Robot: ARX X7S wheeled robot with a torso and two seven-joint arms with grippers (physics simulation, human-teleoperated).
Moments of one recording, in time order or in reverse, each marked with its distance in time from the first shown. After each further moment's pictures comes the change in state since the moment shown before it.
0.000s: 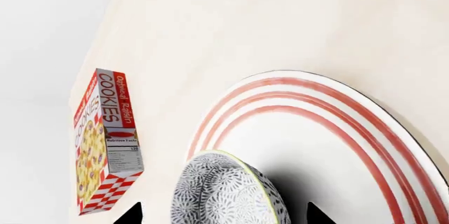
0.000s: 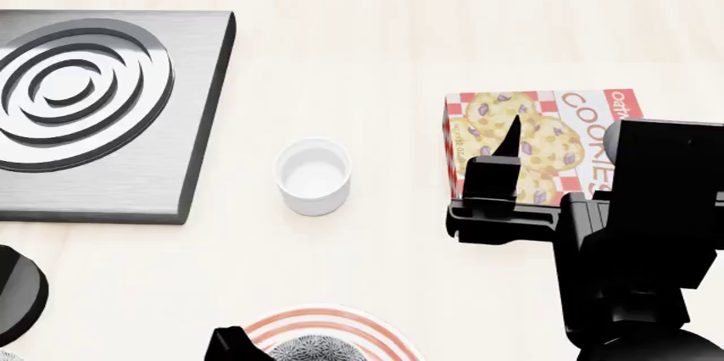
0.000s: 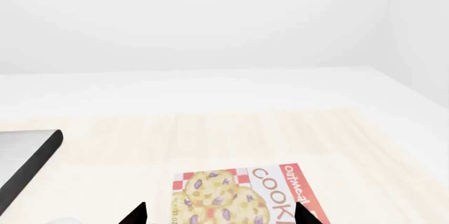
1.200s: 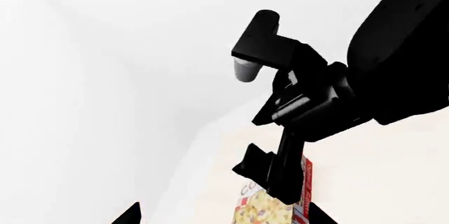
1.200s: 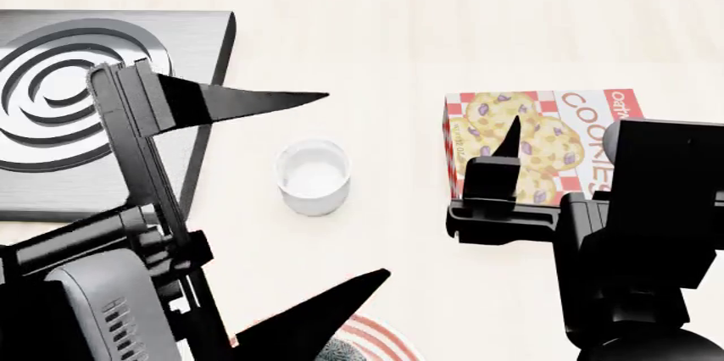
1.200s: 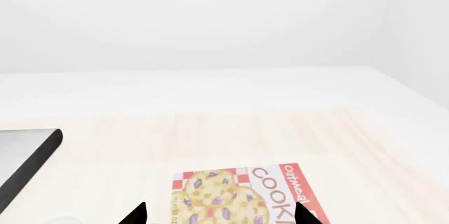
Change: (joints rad) left arm -0.064 0.283 -0.633 0.134 -0.513 -0.335 -0.139; right arm 0.000 0.018 -0.012 0.008 0.027 -0.016 0.023
